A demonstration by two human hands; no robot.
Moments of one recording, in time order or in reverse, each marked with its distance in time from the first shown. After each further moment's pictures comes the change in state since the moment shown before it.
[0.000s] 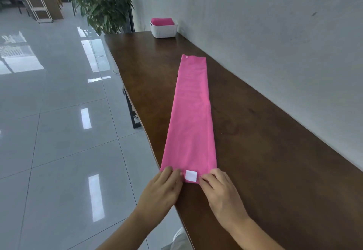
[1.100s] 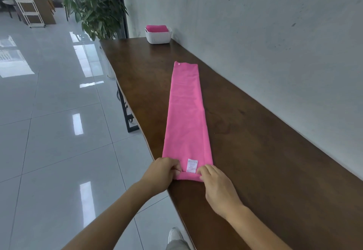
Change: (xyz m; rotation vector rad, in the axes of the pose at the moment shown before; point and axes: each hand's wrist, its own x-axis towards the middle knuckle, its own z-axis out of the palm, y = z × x) left_hand 0.051 -0.024 -0.012 -0.695 -0.525 -0.534; right_hand 0.010 -0.002 -0.022 0.162 -0.287 0.296
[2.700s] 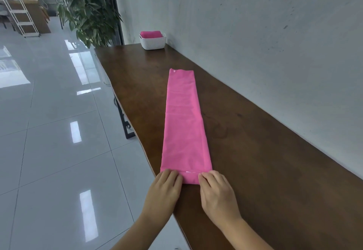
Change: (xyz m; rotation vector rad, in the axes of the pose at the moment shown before) left_hand -0.026 -0.001 0.044 0.460 0.495 0.424; right_hand -0.006 0.009 0.030 -0.177 0.404 -0.107
